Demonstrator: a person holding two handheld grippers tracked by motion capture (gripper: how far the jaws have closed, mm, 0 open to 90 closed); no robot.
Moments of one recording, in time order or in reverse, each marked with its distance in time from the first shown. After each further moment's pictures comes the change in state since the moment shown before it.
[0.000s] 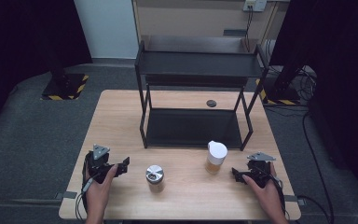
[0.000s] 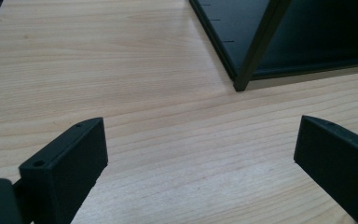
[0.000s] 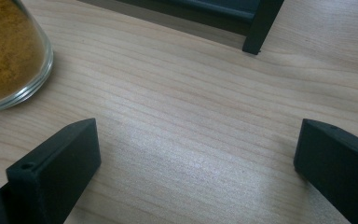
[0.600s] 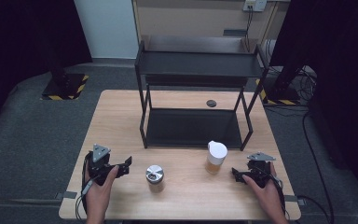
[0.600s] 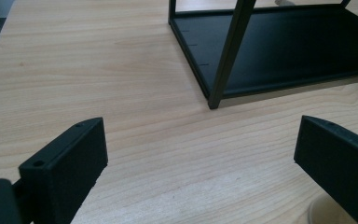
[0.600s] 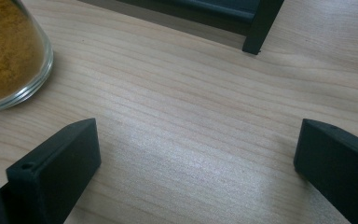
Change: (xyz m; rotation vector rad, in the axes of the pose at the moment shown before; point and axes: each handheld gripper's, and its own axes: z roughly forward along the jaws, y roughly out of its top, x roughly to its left) left arm -0.013 0.004 -0.022 -0.065 -0.032 0.024; right arm 0.000 0.000 0.000 0.000 0.000 0.000
